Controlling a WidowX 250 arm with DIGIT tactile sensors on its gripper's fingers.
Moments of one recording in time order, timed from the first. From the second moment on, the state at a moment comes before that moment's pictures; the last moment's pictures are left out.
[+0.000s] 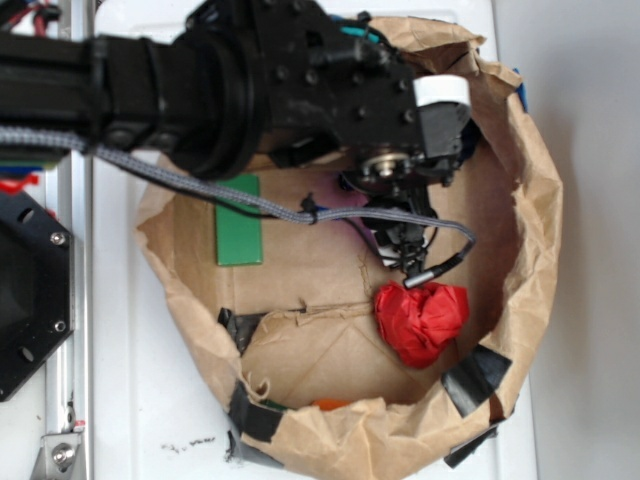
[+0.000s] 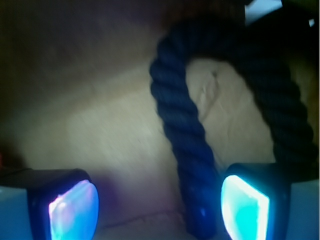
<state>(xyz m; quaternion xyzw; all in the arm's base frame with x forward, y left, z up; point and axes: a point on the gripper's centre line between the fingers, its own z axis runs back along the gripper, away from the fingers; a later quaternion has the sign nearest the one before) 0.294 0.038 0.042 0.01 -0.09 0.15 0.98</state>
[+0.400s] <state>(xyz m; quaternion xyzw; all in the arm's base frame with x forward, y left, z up) 0.290 0.042 0.031 0.00 -0.10 0.11 0.99</state>
